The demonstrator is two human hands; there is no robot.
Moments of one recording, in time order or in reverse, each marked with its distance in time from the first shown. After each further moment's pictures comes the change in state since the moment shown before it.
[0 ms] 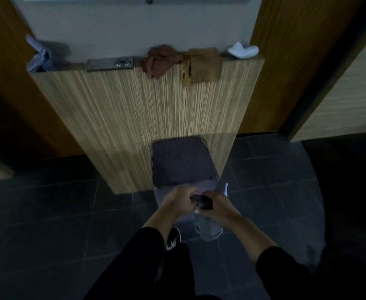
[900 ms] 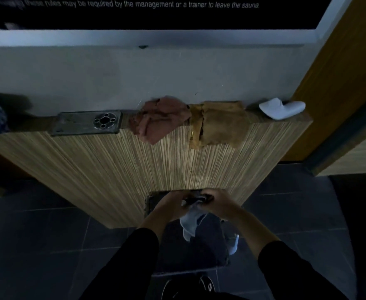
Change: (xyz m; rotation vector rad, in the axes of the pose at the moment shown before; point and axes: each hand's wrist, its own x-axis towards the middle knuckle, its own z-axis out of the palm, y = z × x) left_hand 0.275 -0.055 -0.155 -0.006 0.093 -0.043; right_hand 0.322 -0.014 -0.145 0.000 -0.079 -0.133
